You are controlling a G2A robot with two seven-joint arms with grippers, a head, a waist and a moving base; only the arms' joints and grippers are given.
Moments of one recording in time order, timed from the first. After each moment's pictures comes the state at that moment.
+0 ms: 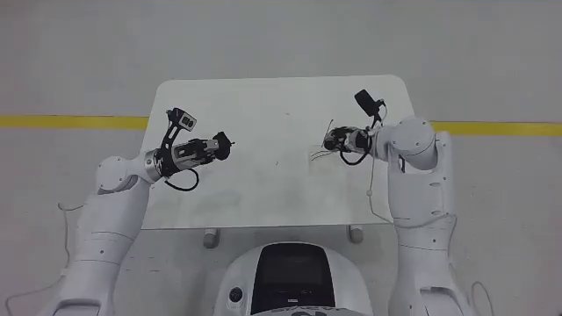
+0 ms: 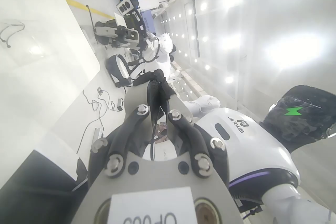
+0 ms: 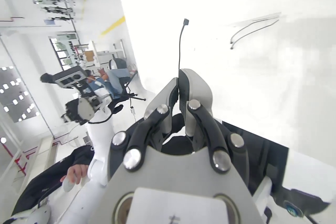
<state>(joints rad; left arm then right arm) 1.23 -1.11 -1.44 -1.24 -0.67 -0.34 -1.39 -1.20 -1.64 1.64 -1.59 -0.85 0.30 1.35</state>
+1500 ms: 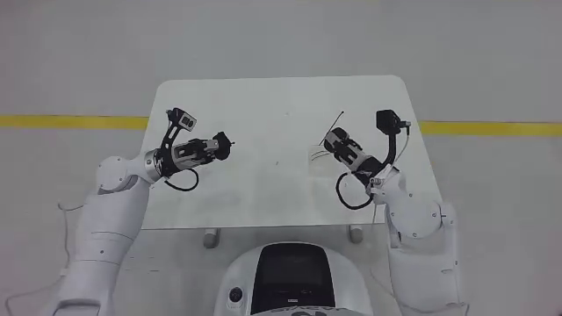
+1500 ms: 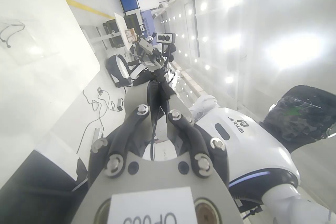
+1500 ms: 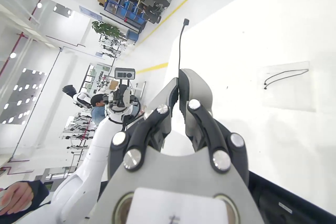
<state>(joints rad) 1.23 -1.11 -1.44 -1.24 -0.67 -0.34 -1.39 -1.66 -1.63 1.49 -2.06 -0.72 0.04 0.75</state>
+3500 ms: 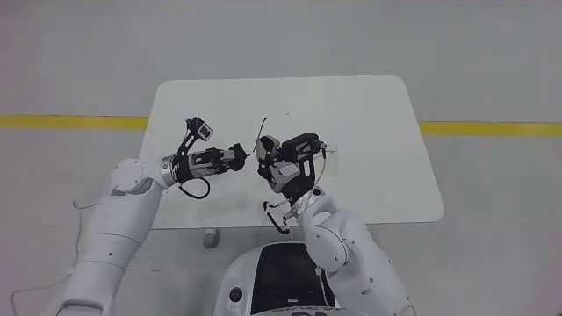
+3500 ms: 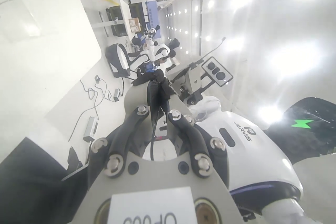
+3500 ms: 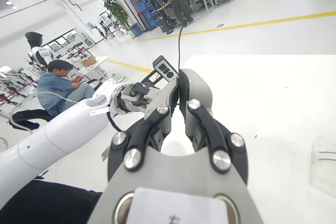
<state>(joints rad) 1.24 -1.10 -1.33 -1.25 -0.65 -0.29 -1.37 -1.63 -1.59 1.02 -1.90 -1.21 -0.06 0.23</state>
